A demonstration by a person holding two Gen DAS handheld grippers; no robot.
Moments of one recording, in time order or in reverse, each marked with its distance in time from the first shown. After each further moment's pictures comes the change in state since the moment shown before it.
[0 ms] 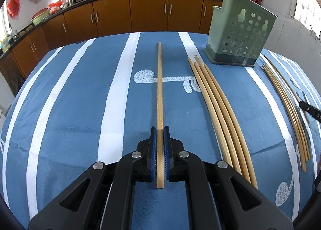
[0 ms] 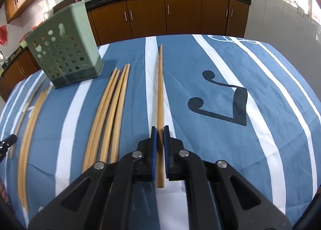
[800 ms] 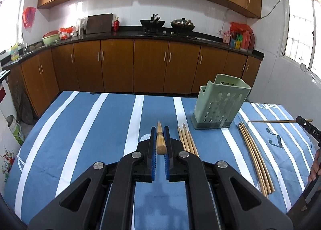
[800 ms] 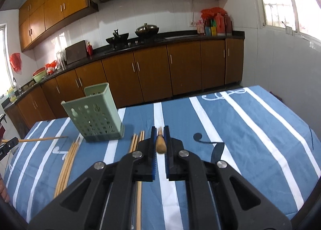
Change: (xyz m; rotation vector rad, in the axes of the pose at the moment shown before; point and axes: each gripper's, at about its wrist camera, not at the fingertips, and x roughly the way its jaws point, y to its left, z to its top) left arm -0.101 0.009 0.040 -0.074 -0.320 -0.039; right arm -0.107 -0.008 0.038 0.038 -0.326 0.055
